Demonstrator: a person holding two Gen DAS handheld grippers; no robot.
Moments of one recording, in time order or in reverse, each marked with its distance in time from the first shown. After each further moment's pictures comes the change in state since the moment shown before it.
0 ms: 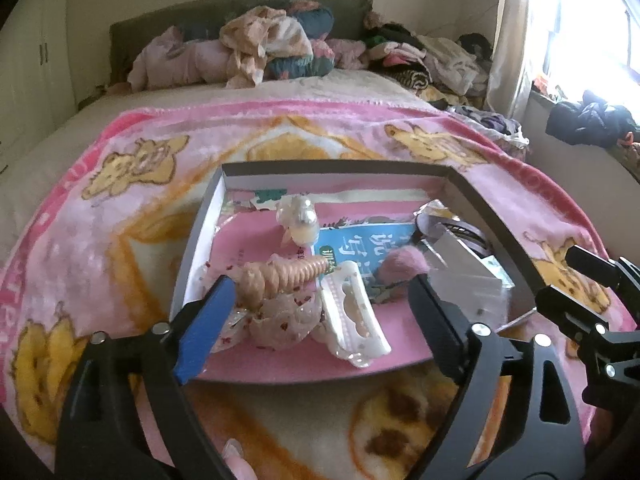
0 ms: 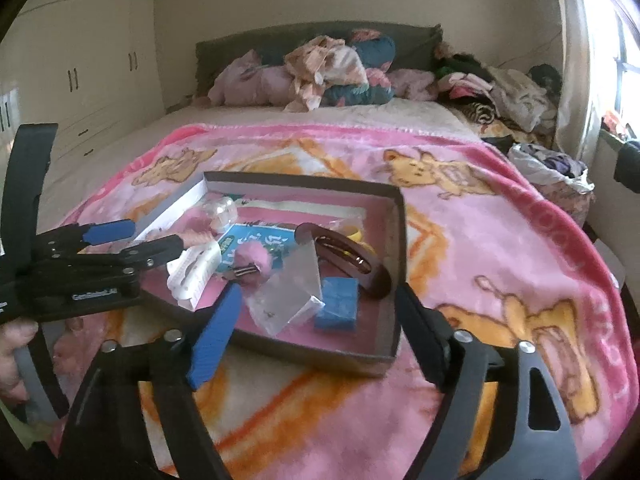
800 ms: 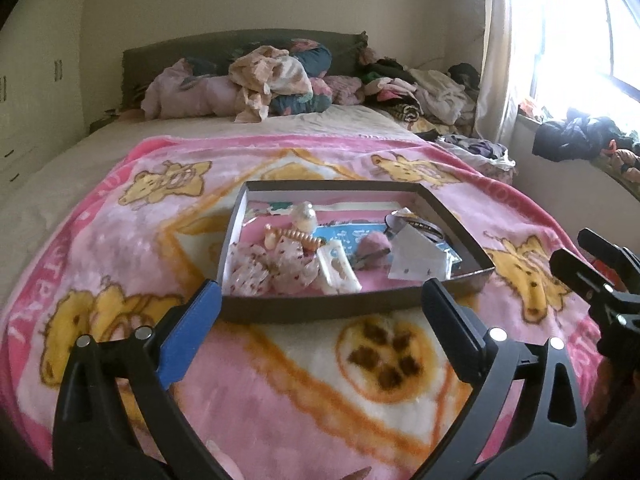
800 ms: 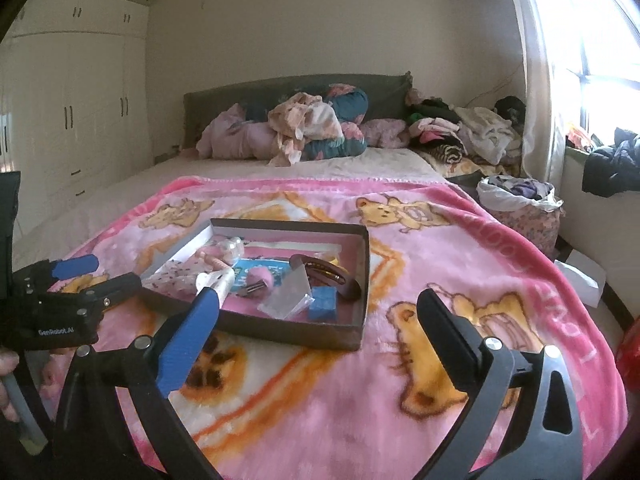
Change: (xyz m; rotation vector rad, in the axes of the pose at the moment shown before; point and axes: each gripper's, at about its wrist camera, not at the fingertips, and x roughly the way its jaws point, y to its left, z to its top) left arm -0.092 -0.005 -0.044 -0.004 -0.133 0.003; right arm -0.091 0.008 -0.030 0.039 -0.193 -0.056
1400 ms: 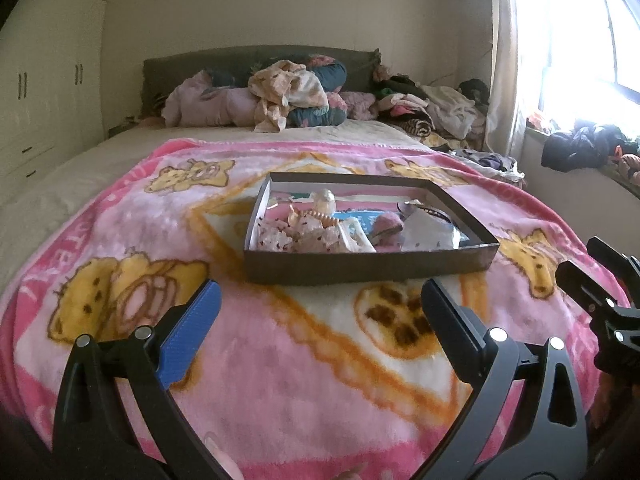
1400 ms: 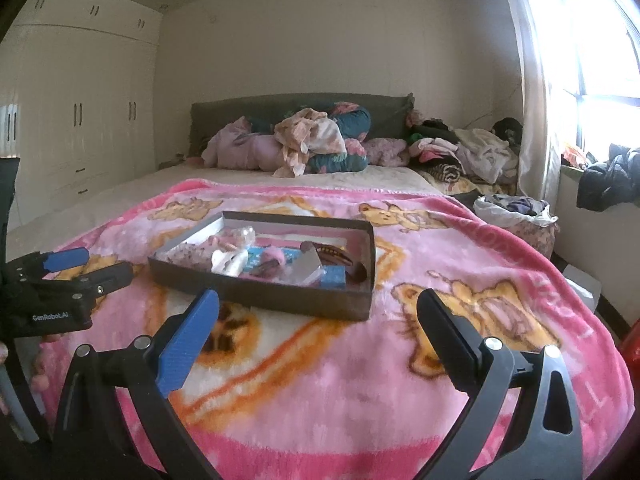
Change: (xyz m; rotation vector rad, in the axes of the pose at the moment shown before) left arm -0.027 0.007 -0.050 -0.012 -0.075 0.051; right arm -0.022 0.019 -0.051 -0.043 -0.070 -0.015
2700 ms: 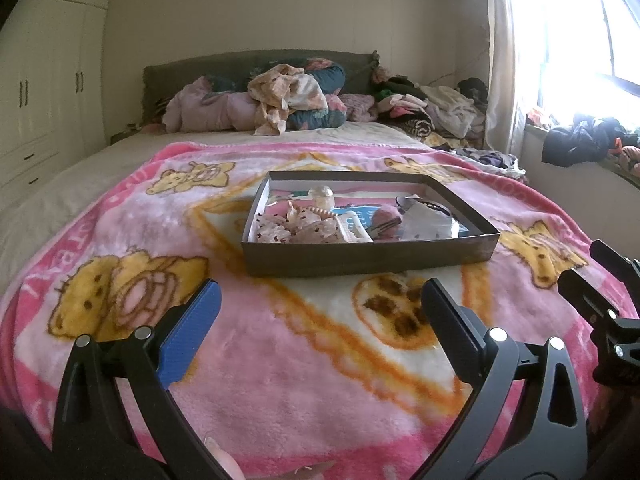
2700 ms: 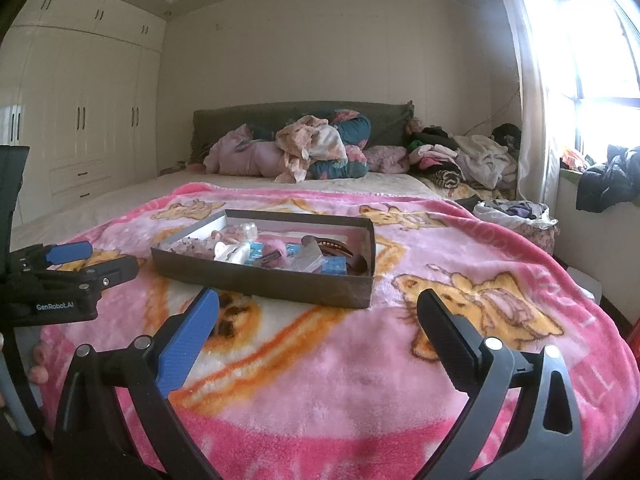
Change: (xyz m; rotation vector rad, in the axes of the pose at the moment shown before) left arm 0.000 -0.008 -0.010 0.016 -0.014 0.013; right arm -0.009 0.000 -0.017 -0.006 -0.043 -0.007
